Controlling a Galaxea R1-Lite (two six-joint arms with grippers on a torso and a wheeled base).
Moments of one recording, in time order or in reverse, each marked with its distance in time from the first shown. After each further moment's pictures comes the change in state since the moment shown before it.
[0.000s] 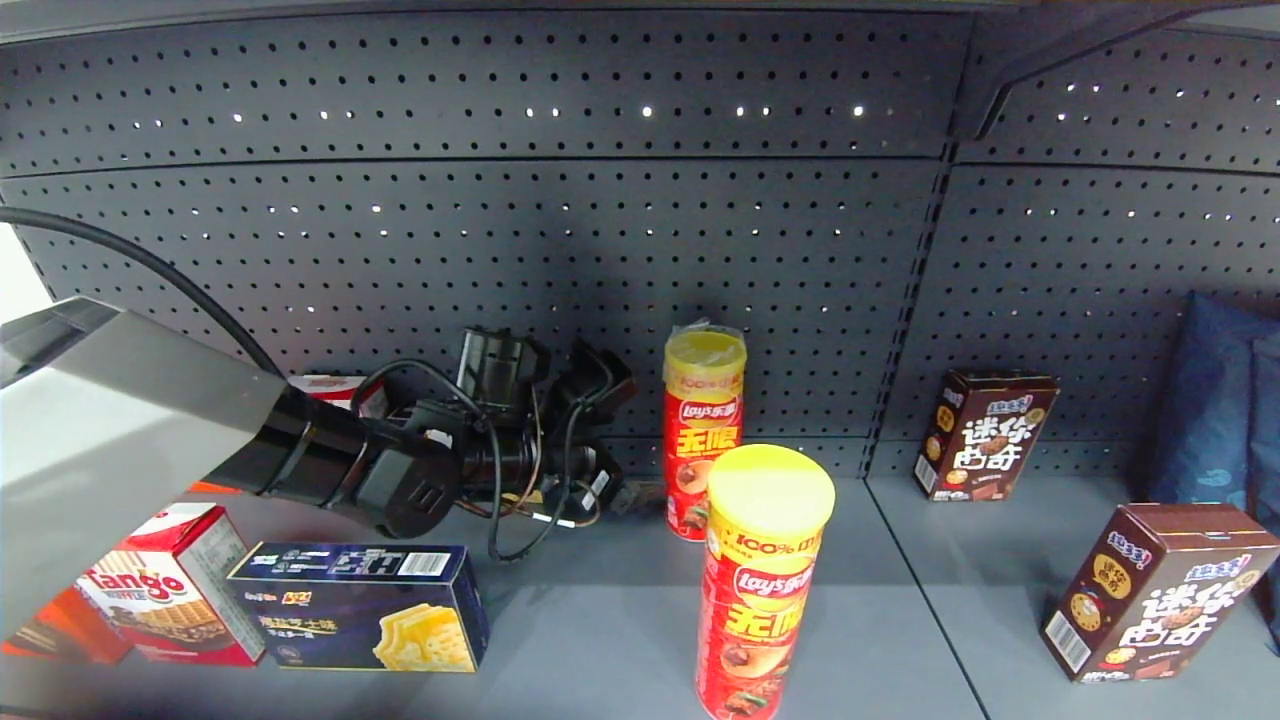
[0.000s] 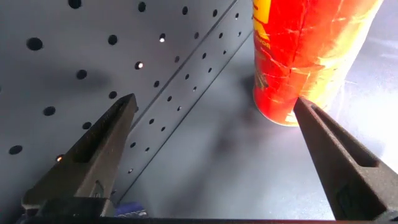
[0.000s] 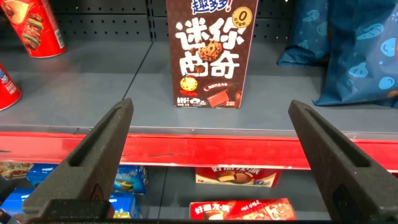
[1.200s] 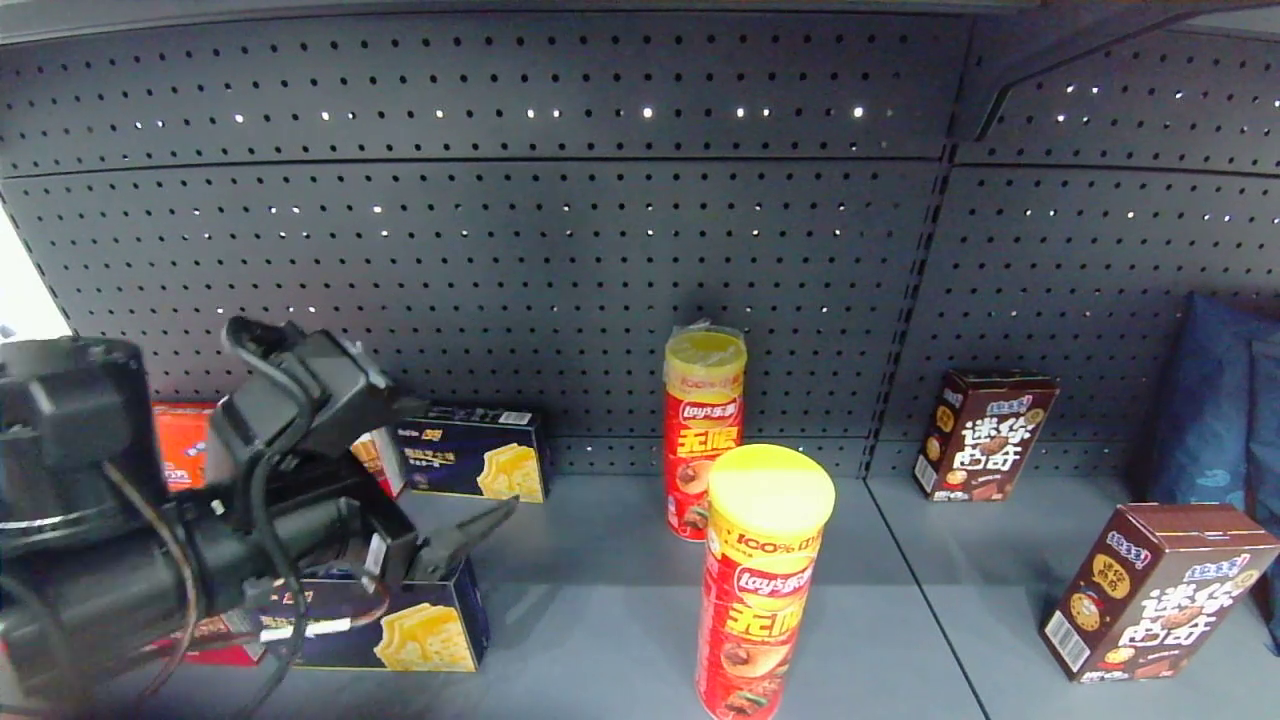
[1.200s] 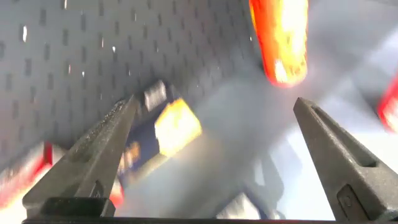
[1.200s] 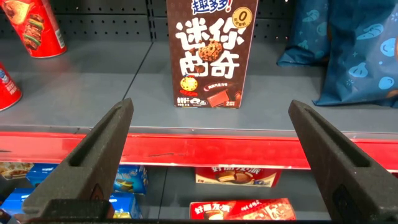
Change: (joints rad) left arm 0.034 -0.734 0.606 -0.104 0.166 -0.027; right arm 0.000 0.000 0.000 0.000 0.000 -0.001
